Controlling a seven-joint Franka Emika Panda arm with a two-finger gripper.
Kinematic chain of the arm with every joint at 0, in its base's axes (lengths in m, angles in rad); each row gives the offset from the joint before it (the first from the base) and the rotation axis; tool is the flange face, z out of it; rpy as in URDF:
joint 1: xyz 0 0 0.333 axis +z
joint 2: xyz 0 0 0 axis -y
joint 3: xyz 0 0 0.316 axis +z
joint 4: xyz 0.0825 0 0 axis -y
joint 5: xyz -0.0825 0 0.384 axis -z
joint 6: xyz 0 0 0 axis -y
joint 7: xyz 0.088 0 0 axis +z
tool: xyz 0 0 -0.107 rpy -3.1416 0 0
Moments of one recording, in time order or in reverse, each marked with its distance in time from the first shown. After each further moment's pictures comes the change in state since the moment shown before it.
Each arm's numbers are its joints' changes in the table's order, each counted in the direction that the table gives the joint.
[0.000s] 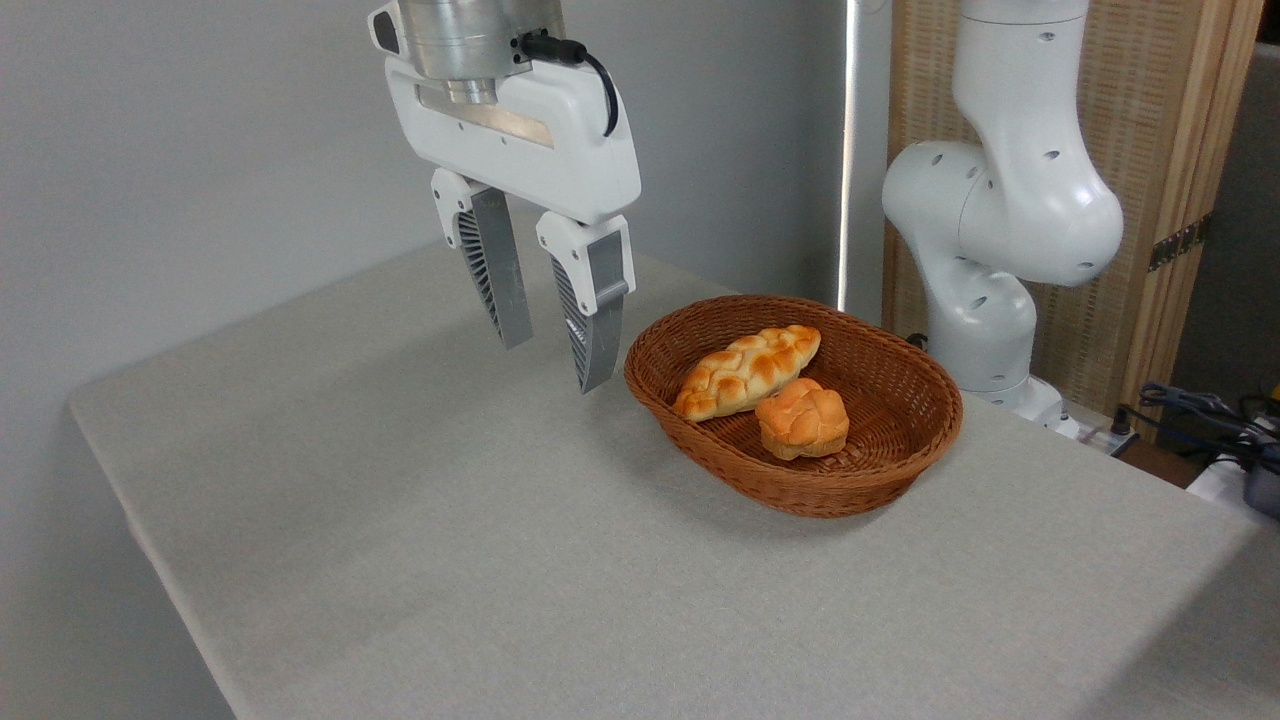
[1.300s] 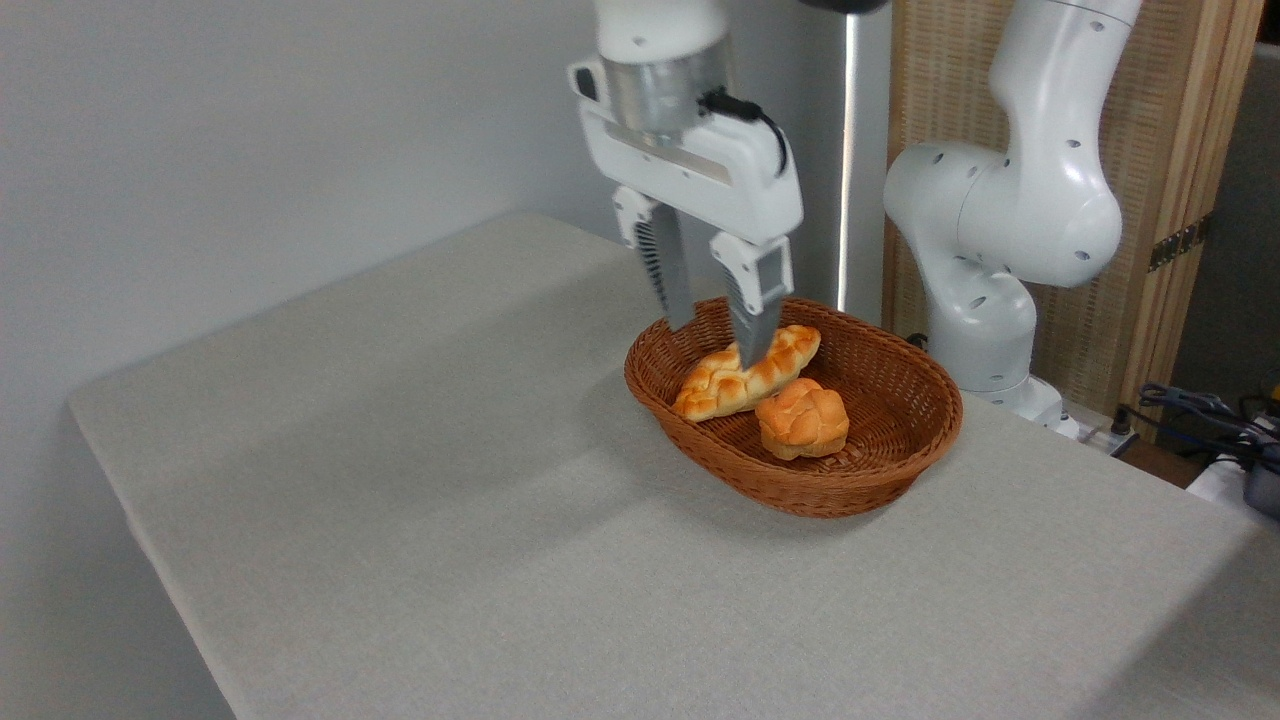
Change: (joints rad) arm -0.031 0.452 0.000 -0.624 0.000 0.059 -0.064
